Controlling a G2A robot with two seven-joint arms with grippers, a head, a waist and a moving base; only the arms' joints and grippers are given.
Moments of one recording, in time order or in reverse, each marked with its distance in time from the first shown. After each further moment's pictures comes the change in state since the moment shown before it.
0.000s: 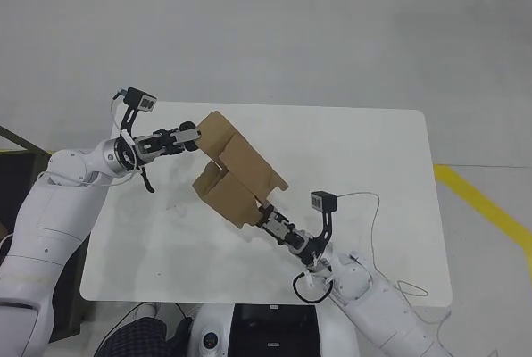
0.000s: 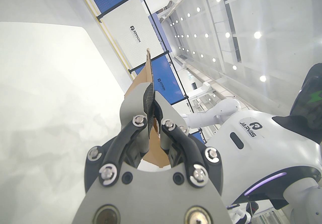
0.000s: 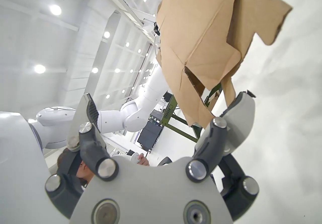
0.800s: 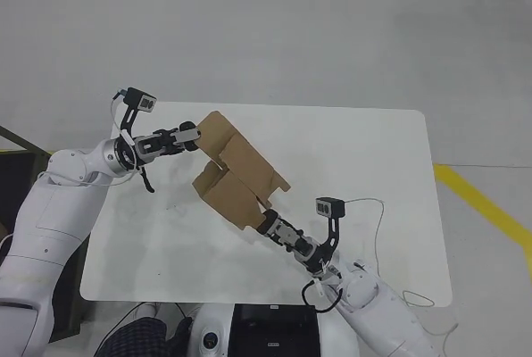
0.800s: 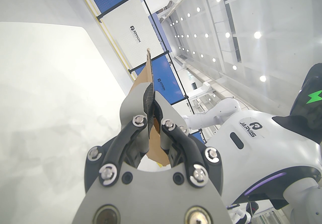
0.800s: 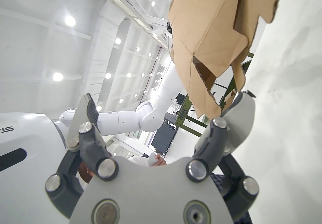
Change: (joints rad) left arm 0.000 0.000 0.000 0.000 0.000 0.000 0.000; right arm -0.071 0.017 0.042 -0.070 0.123 -0.015 0.097
